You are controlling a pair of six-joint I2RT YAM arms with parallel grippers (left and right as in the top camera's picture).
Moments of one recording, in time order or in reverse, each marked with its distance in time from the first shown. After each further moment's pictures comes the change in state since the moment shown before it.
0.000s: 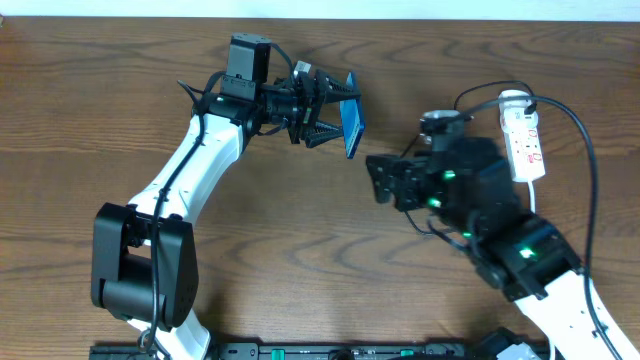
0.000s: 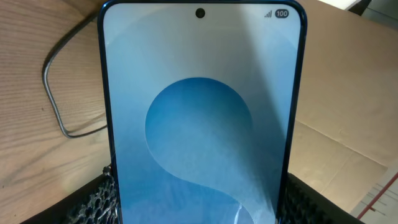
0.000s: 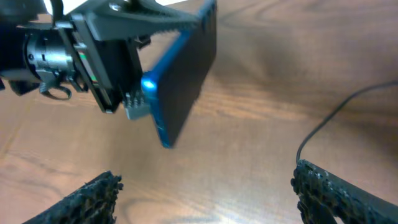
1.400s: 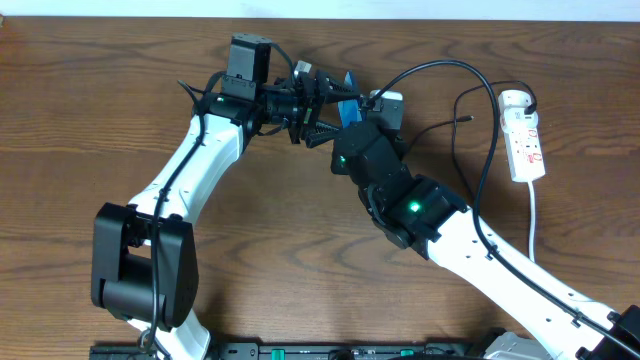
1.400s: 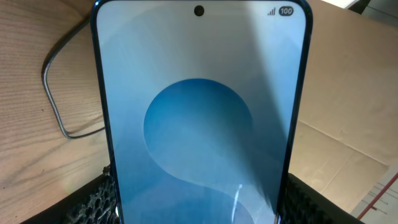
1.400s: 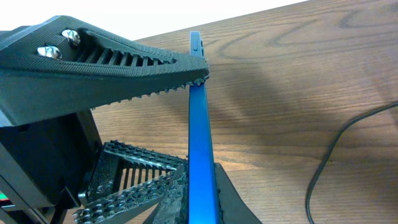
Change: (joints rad) left arm -0.001 0.000 0.000 0.001 0.000 0.007; right arm 0.183 0.362 0.079 0.239 0.470 0.167
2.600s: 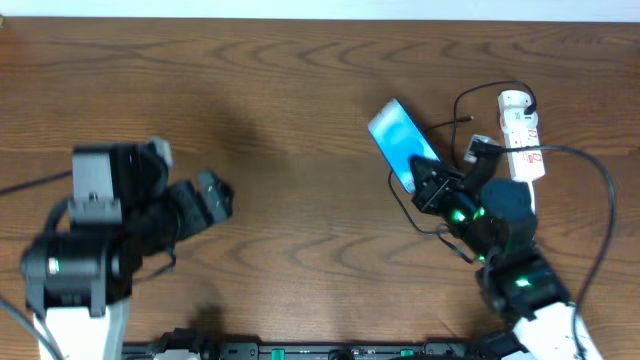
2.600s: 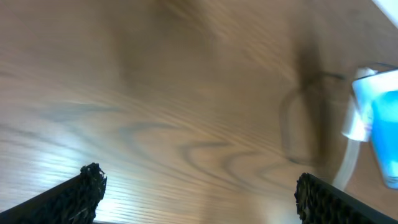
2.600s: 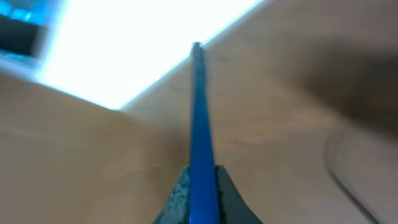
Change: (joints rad) left arm 0.262 -0.829 -0.087 -1.046 -0.833 0.795; right arm -0.396 -0.576 -0.589 0.380 -0.645 0.182
